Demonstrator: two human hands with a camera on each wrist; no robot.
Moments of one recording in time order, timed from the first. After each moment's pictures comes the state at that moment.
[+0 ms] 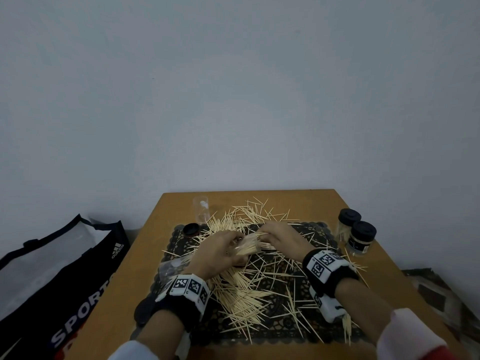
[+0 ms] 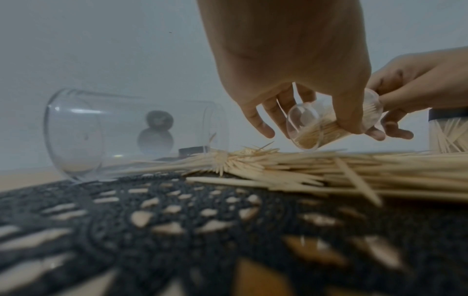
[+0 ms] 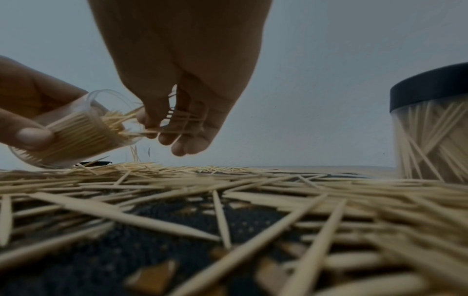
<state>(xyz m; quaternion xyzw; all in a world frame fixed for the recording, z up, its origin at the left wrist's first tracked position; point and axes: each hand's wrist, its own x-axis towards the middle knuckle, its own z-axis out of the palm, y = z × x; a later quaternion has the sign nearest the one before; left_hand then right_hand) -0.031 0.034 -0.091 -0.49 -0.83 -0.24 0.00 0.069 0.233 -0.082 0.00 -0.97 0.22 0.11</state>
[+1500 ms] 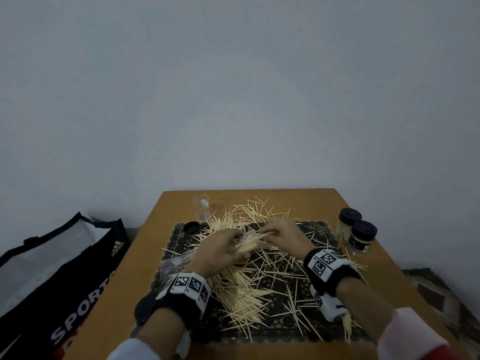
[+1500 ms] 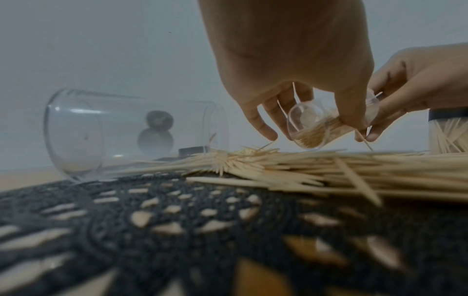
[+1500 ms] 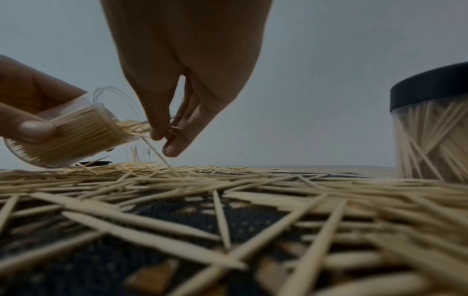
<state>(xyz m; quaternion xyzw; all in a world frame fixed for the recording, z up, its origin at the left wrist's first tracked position) -0.026 0.033 -0.085 -0.48 -0.84 -0.25 -0.01 0.078 0.228 -0.074 -0.06 -0.94 0.29 0.15</state>
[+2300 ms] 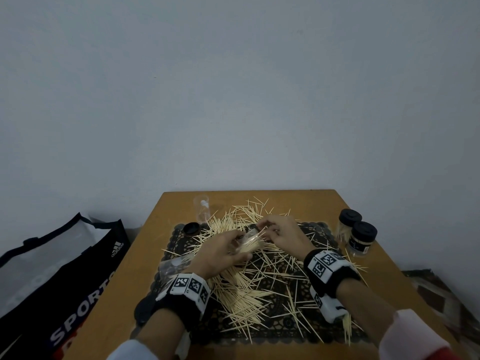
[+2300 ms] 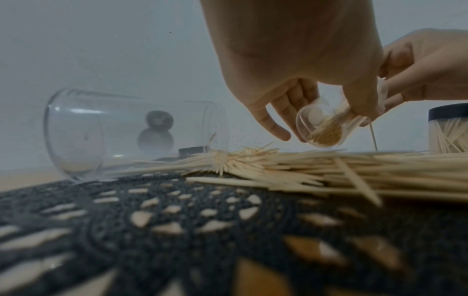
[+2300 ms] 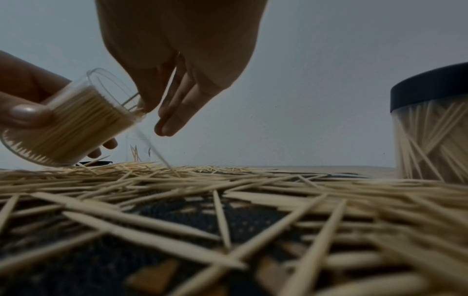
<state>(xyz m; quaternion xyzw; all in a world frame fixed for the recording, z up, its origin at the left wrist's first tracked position) -0.030 0.036 -0.093 -0.49 -0.82 -0.30 -0.03 0.074 0.227 -0.077 -0.04 -0.91 0.36 0.20</state>
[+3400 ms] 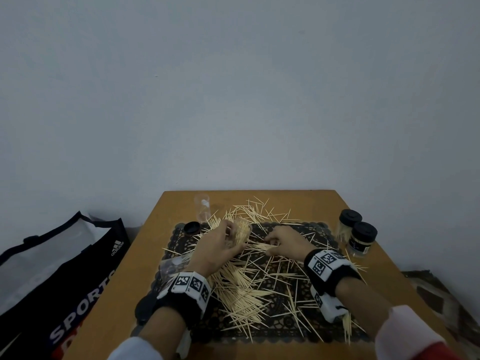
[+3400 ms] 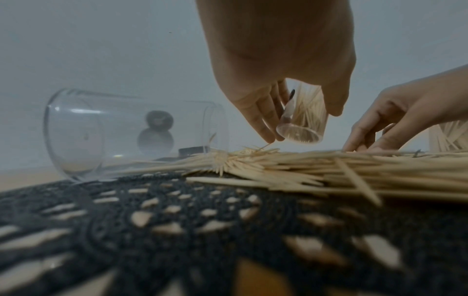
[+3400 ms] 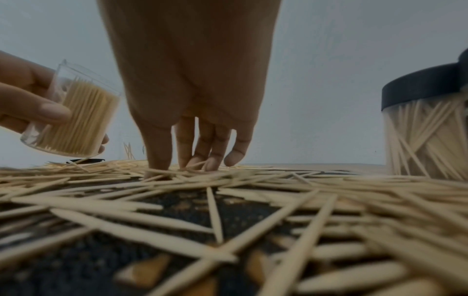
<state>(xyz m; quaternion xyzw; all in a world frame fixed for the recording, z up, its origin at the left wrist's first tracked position) -0.032 0.032 -0.092 -0.45 -0.84 -0.32 0.02 0.073 0.233 -0.083 -0.13 -0.97 0.19 0.01</state>
